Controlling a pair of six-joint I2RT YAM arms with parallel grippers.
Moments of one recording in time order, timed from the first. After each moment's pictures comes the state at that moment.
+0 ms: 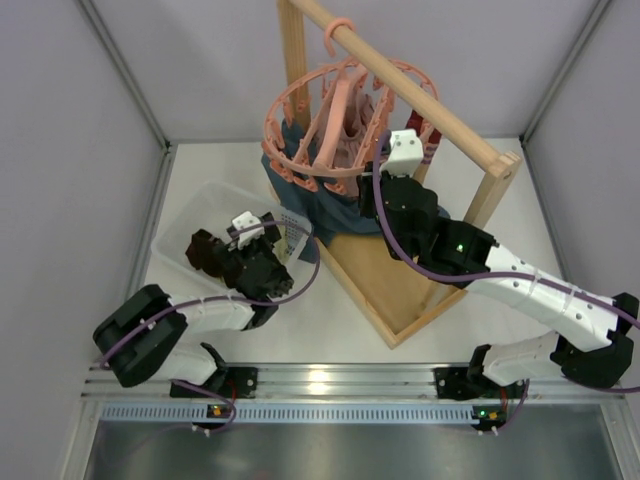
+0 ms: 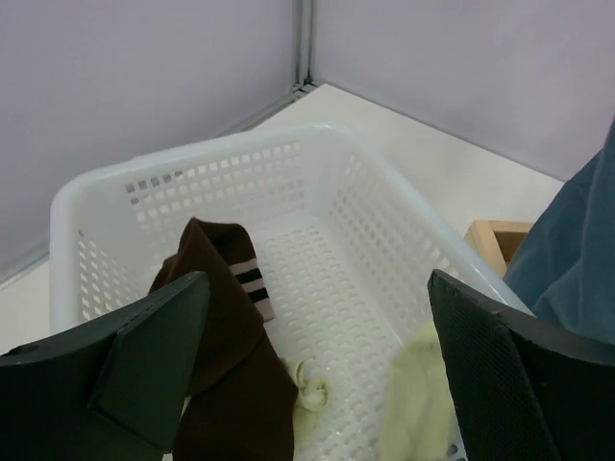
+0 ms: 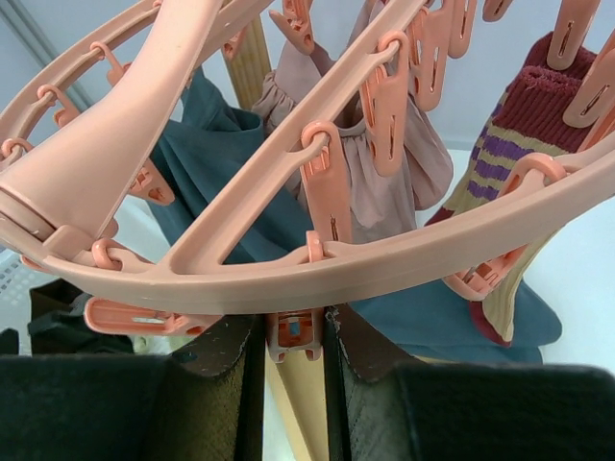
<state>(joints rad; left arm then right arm) -0.83 1.33 0.37 1.29 -1.43 0.19 1.10 1.28 1.47 -0.35 0.86 0.24</state>
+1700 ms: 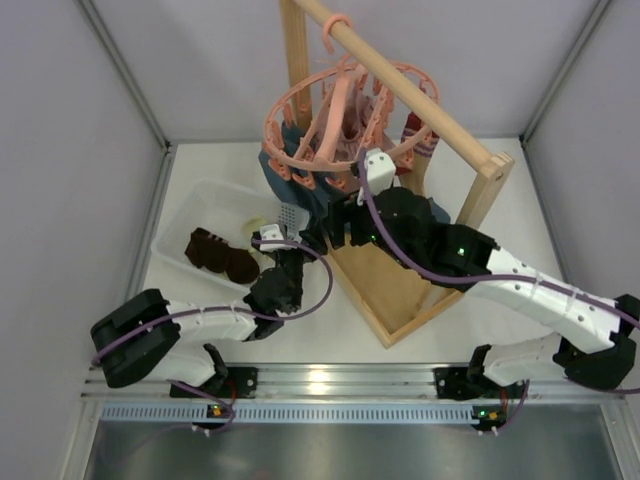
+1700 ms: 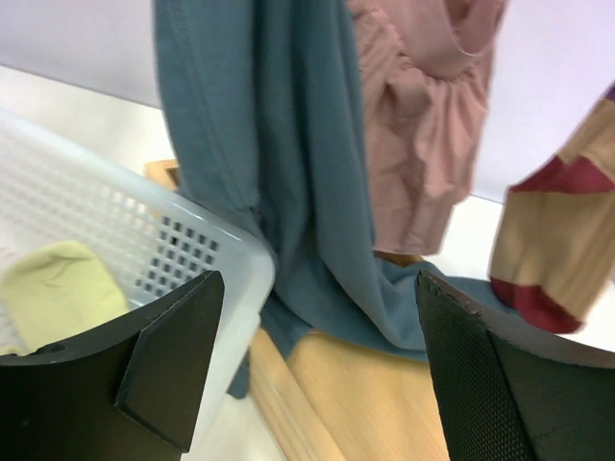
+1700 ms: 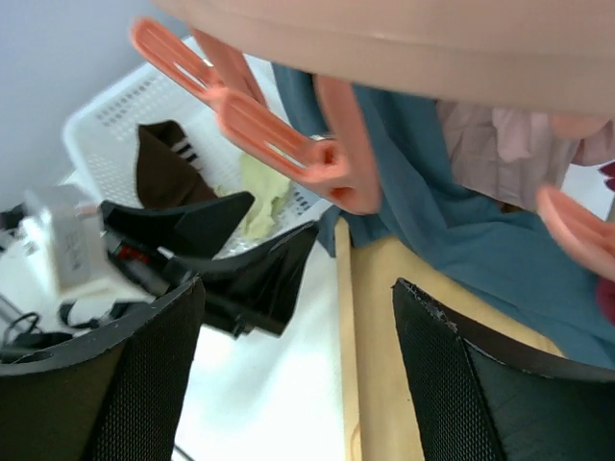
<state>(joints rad) -1.00 1.35 0.40 1.20 -0.93 -0.18 1.10 1.29 1.45 -0.50 0.48 0.29</state>
